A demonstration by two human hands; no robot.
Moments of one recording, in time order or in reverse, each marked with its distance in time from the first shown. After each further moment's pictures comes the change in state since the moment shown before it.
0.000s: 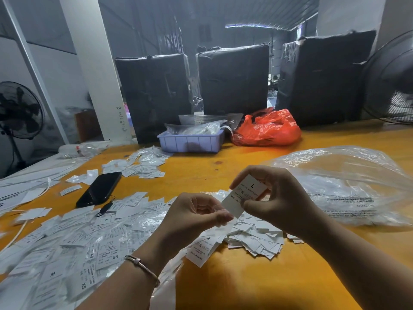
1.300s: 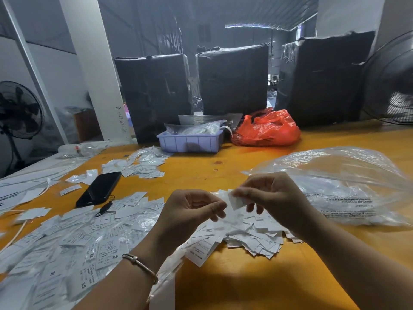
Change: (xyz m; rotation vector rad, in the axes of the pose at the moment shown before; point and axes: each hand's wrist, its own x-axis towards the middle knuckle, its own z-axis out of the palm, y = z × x) left_hand 0.001 0.000 -0.004 -0.040 0.082 0.059; right_hand 0.001 0.016 0.002 0.128 0.020 0.210
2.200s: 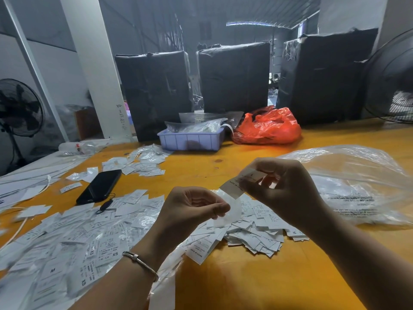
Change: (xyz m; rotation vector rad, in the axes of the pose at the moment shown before) left_hand -0.001 -0.001 -0.001 0.034 0.007 0.047; right_hand -0.003 -0.020 -0.005 -0.172 0.087 -0.260
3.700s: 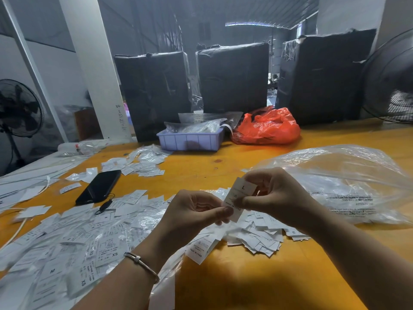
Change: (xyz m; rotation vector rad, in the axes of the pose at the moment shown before) left_hand 0.000 -0.001 0.004 0.001 -0.086 -0.012; right_hand 0.000 0.011 0.001 0.106 -0.197 0.205
